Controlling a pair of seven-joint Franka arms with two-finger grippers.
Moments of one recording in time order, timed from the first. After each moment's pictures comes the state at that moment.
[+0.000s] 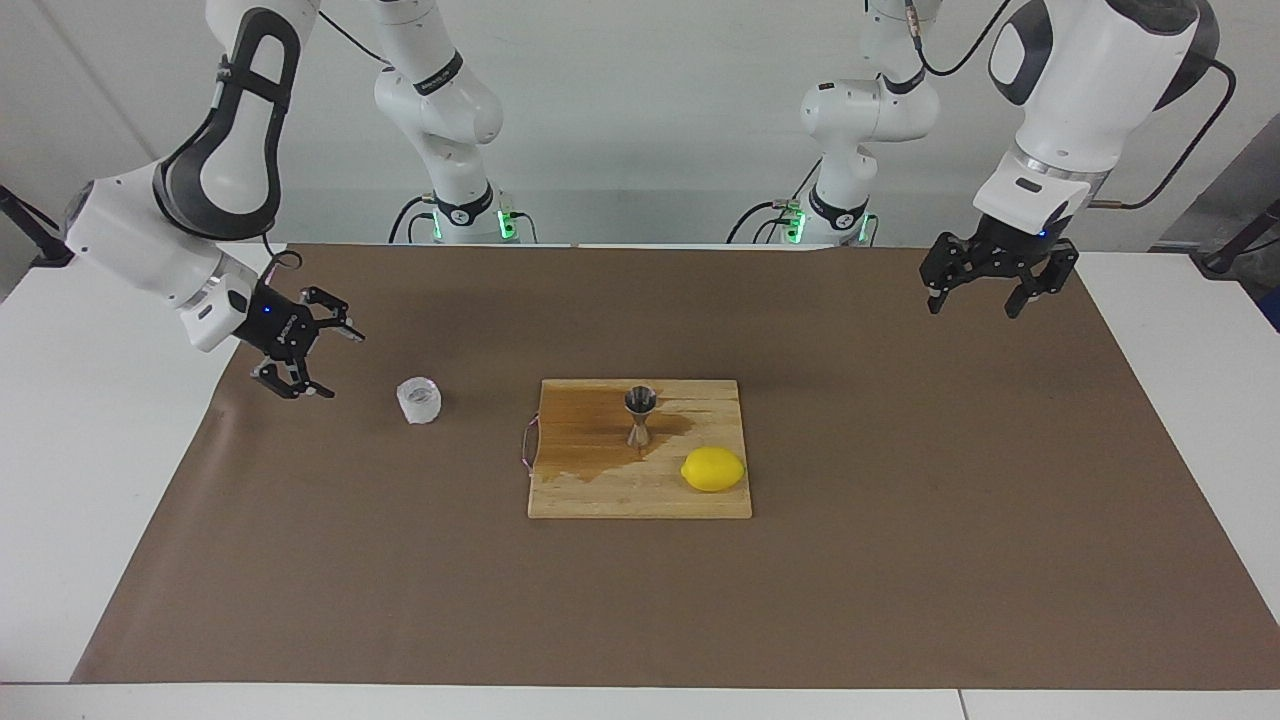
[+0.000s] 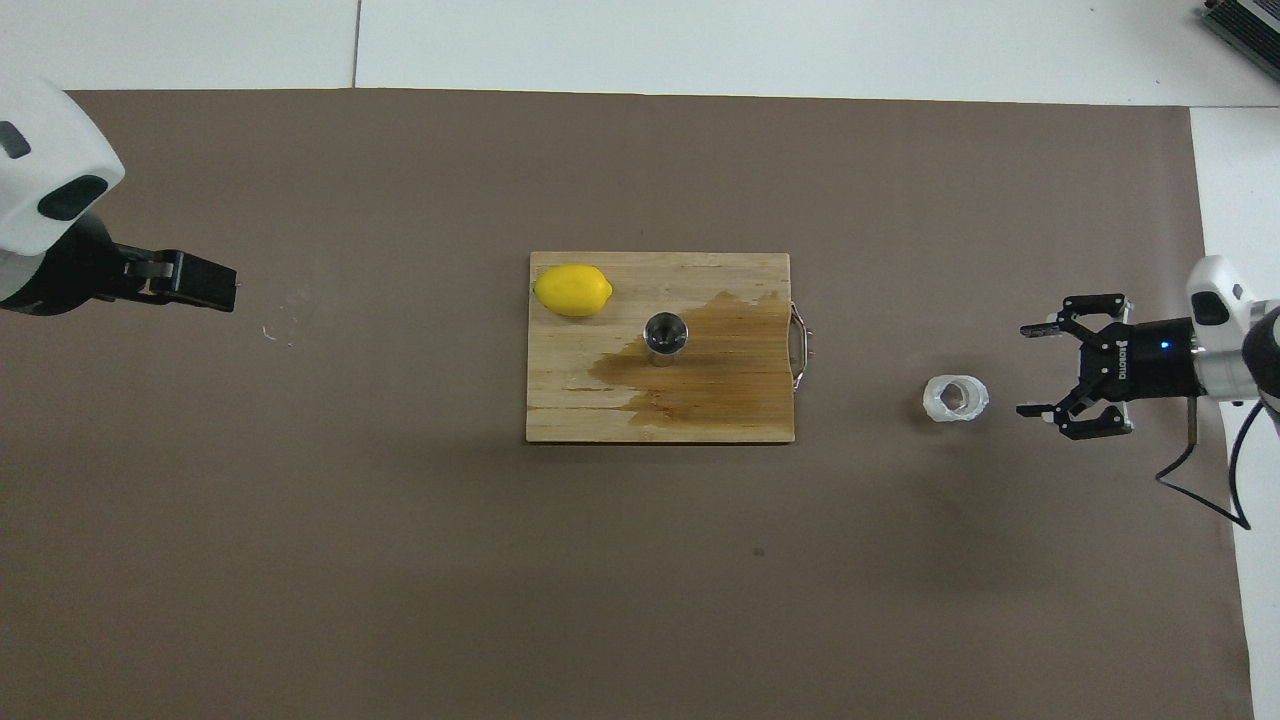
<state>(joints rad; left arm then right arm) -0.10 0.03 -0.07 -1.57 0.01 1.61 -0.01 -0.41 0.18 0.12 -2.08 0.70 1.94 -2.01</state>
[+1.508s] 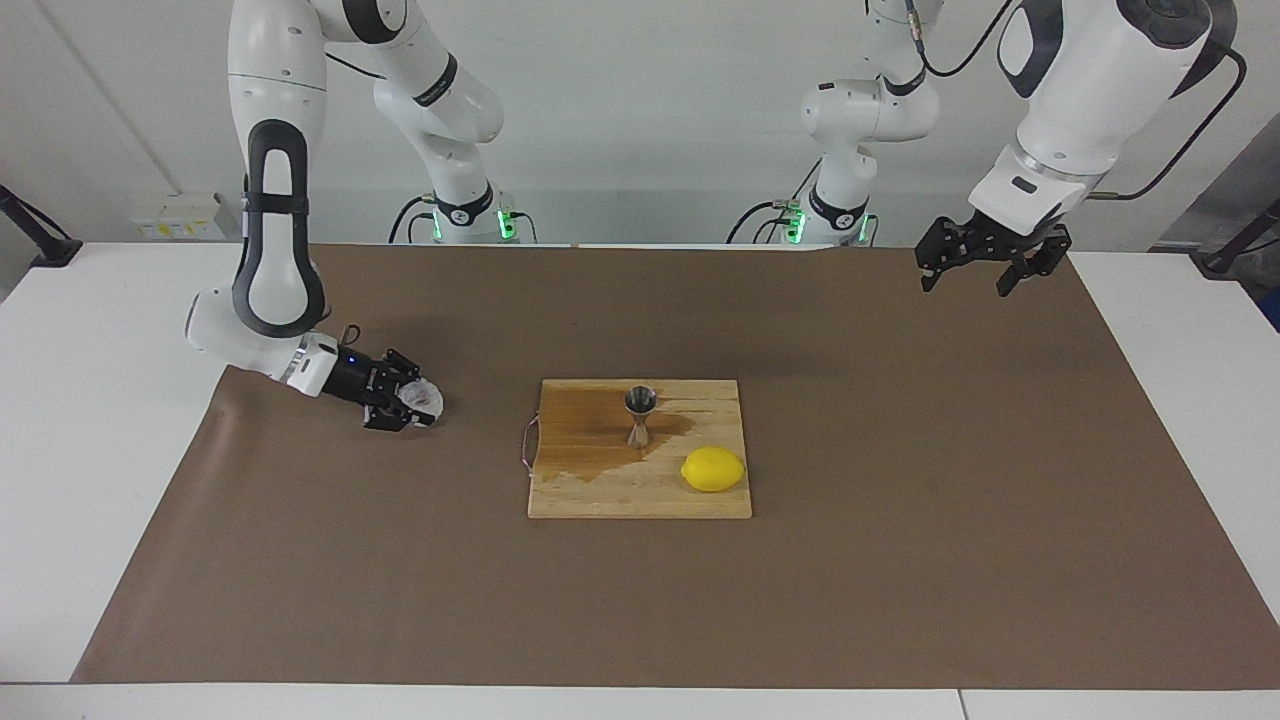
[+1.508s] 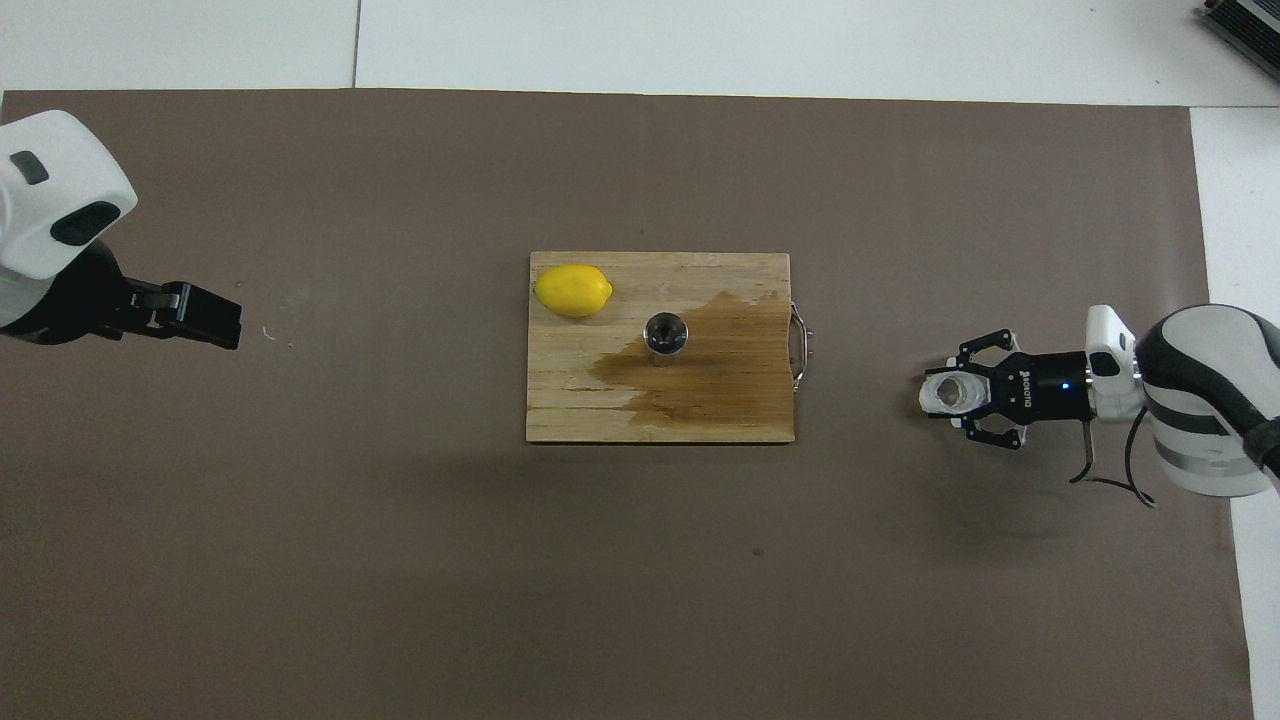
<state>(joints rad) -0.09 0.01 -0.06 -1.58 0.00 1.55 -0.01 -0.37 0.33 0.12 -2.13 0.88 2.01 -2.47</state>
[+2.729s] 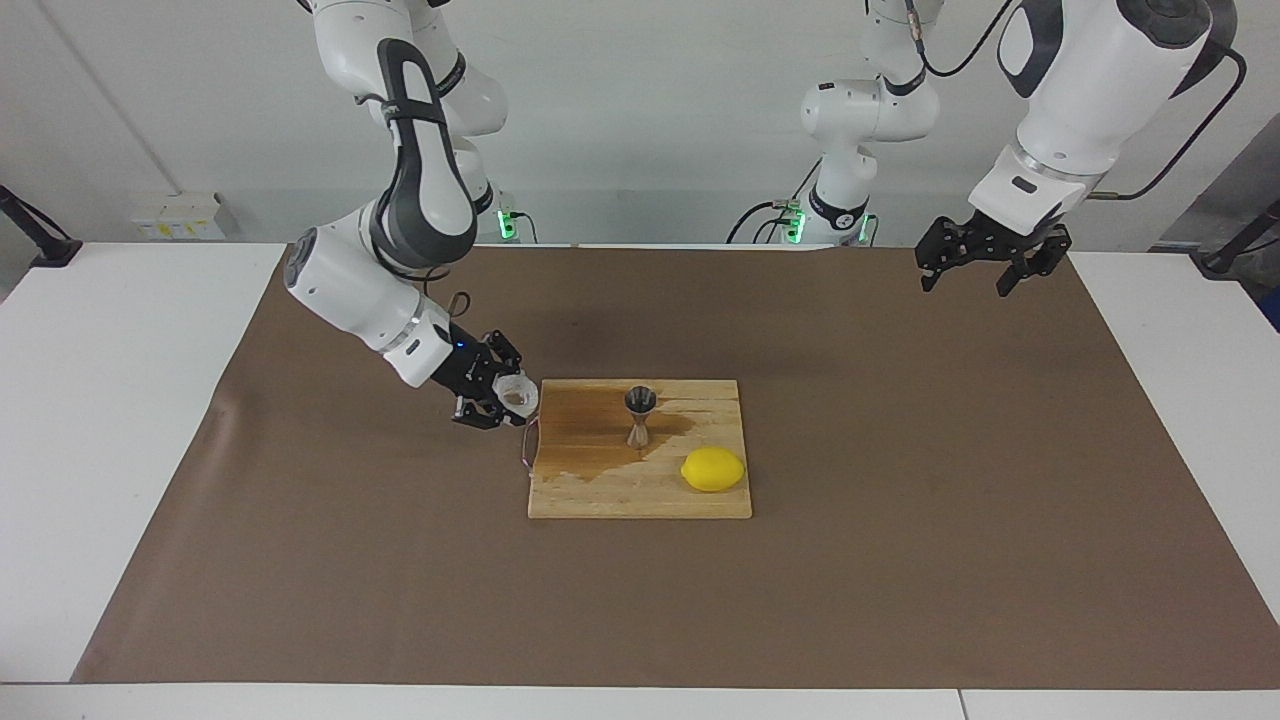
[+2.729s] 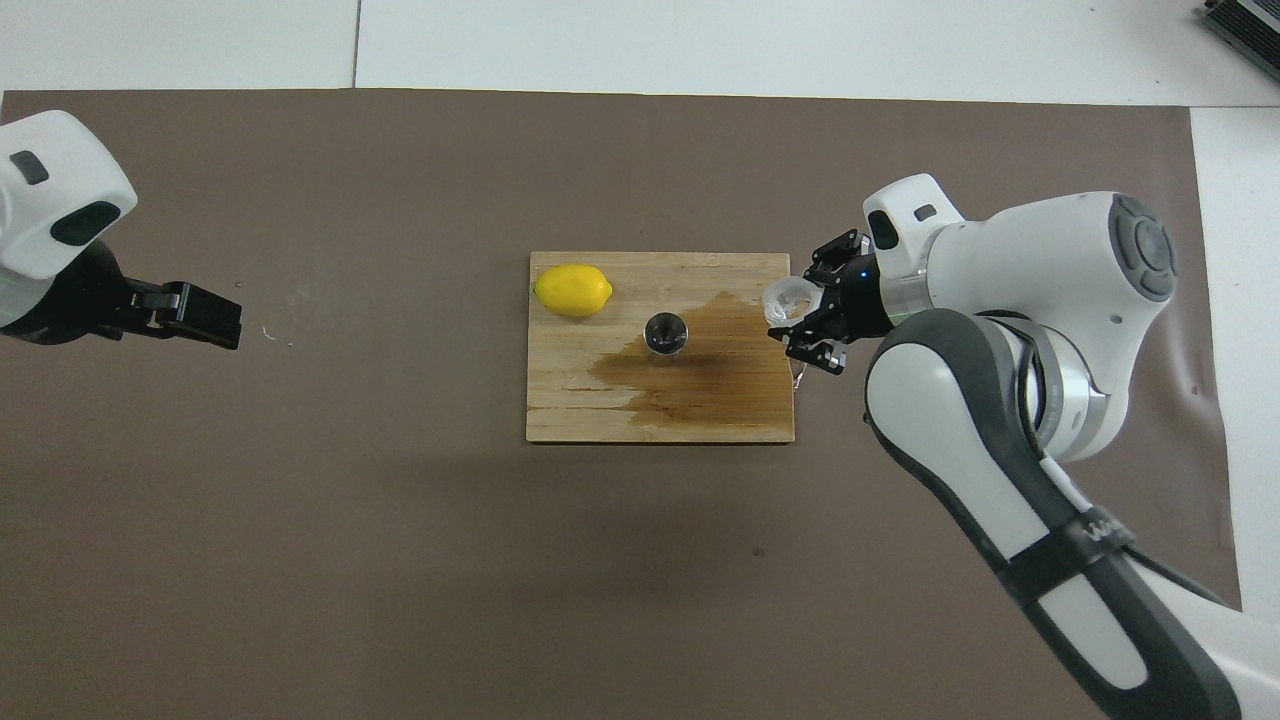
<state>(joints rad) -0.09 0.01 -0.06 -1.58 0.00 1.55 -0.01 0.12 0.18 0.17 -1.89 0.42 2.24 -1.19</state>
